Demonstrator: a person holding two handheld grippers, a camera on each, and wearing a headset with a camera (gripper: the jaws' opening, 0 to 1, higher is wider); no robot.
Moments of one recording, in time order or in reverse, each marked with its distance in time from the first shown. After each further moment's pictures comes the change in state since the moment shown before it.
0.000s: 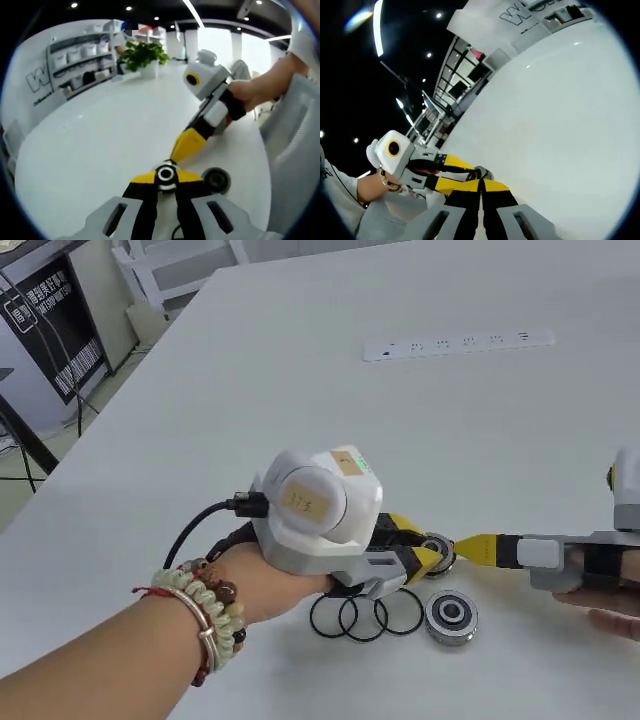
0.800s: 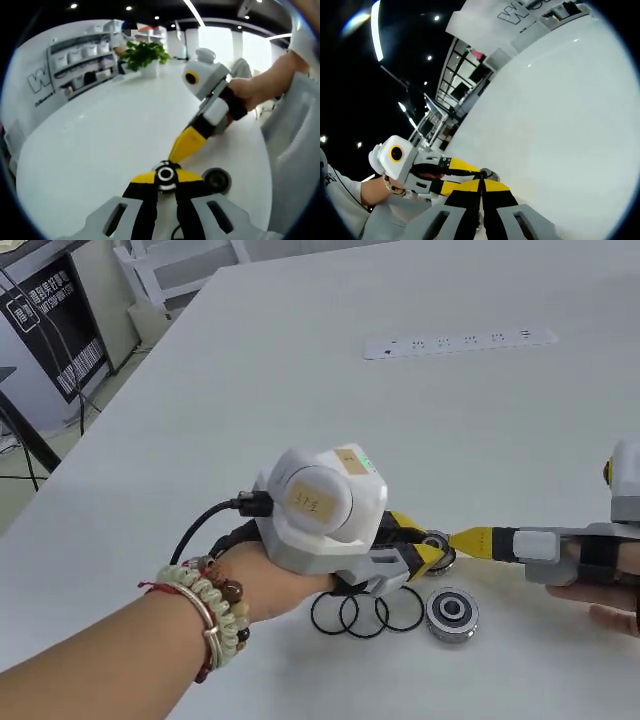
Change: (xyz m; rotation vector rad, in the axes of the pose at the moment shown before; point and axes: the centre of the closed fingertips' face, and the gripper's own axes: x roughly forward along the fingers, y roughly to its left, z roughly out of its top) left arm 0.001 0.000 0.000 0.004 0.003 0.015; right arm 0.004 0.009 0.002 0.029 -0.008 0.035
